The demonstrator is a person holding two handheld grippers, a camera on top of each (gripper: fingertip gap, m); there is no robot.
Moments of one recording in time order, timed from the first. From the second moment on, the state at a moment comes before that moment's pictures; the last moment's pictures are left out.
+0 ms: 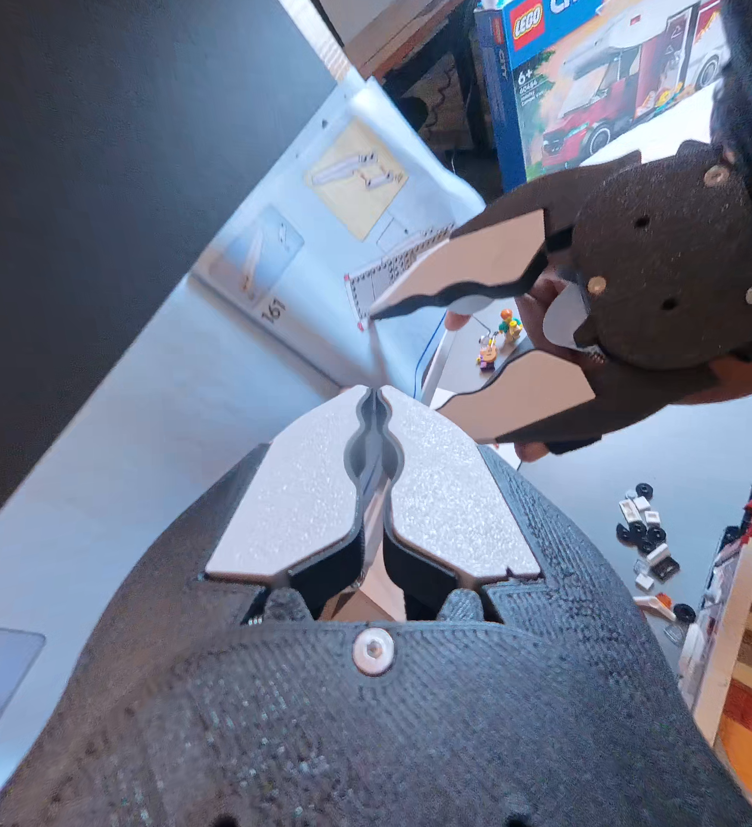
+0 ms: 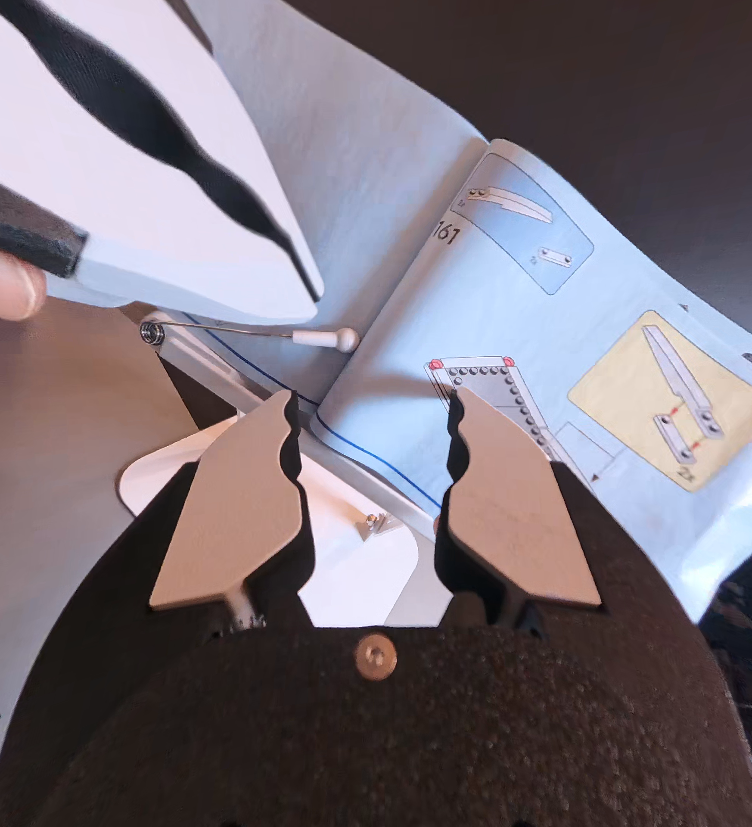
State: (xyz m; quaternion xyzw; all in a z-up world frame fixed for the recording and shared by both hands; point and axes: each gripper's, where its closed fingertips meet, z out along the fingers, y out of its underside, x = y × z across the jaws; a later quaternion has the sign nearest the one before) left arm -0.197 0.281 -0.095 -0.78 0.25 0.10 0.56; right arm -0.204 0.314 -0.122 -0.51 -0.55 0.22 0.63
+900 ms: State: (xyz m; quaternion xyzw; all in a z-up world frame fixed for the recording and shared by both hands) left arm -0.214 0.333 -0.121 -0.79 0.32 0.33 0.41; right arm -0.112 0.394 -0.149 -0.27 -0.64 -0.35 0.63
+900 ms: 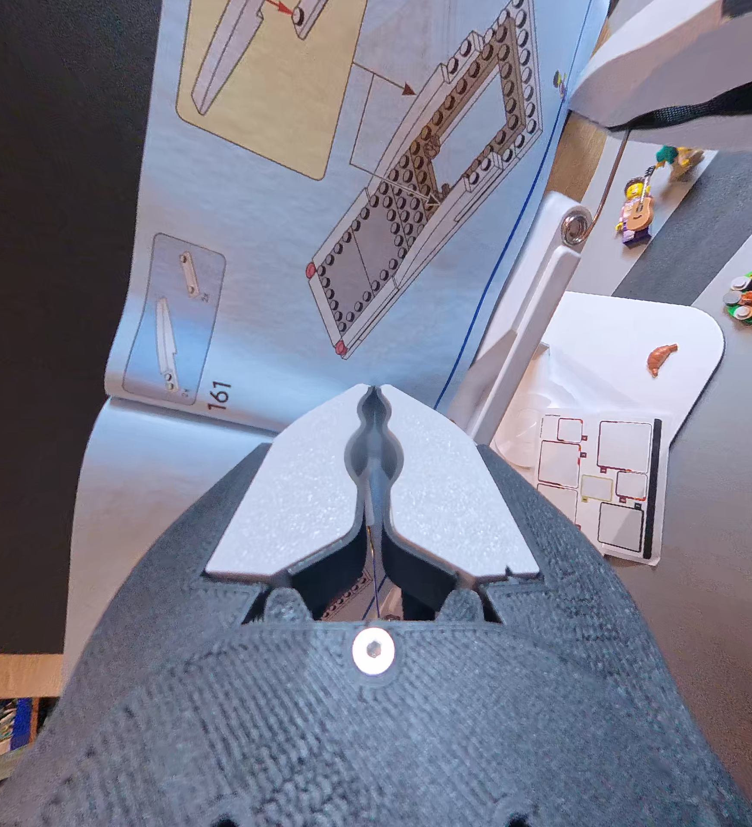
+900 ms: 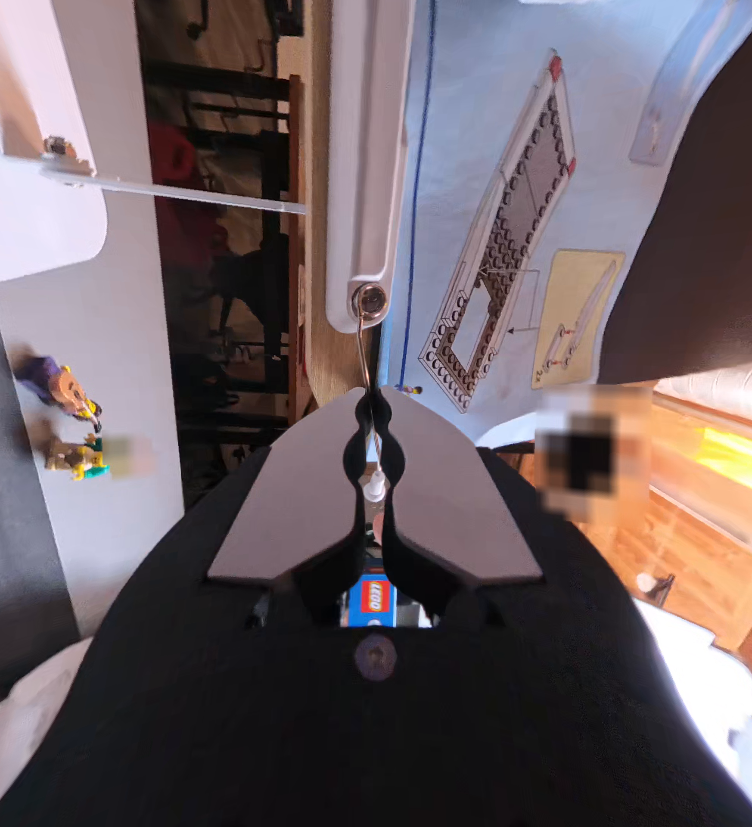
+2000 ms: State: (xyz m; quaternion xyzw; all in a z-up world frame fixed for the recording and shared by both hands) left arm -0.153 0.359 -0.134 -0.81 0.33 0.23 0.44; right arm -0.115 0.379 -0.136 -0.19 -0.68 -0.43 0.57
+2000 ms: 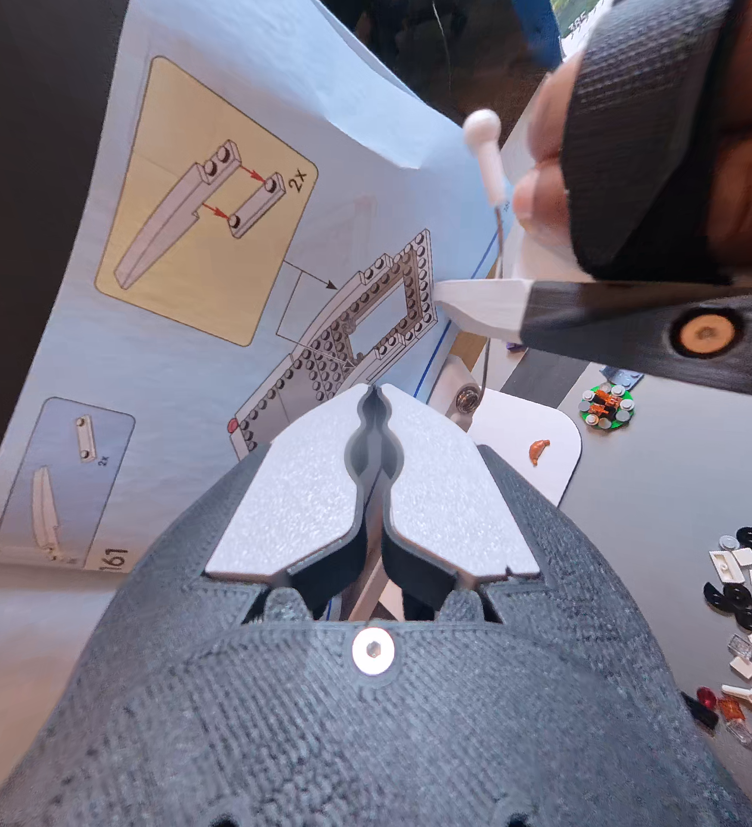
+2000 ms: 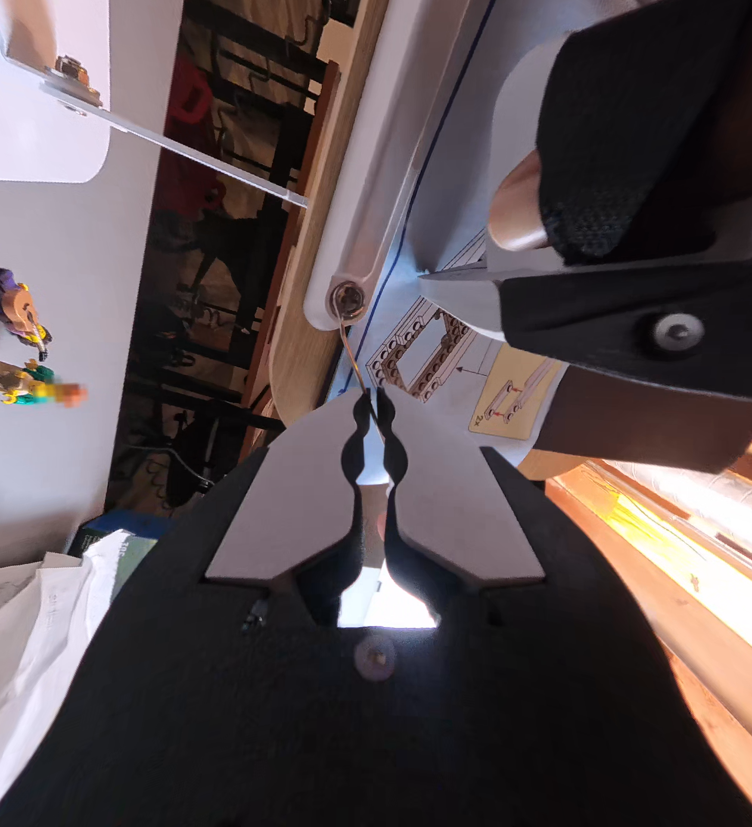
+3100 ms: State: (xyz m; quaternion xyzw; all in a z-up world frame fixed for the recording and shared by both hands) left arm -0.367 0.243 -0.106 -0.72 -0.11 0.11 0.68; right arm -0.171 0.345 -0.136 -0.57 -0.49 0.09 0.65
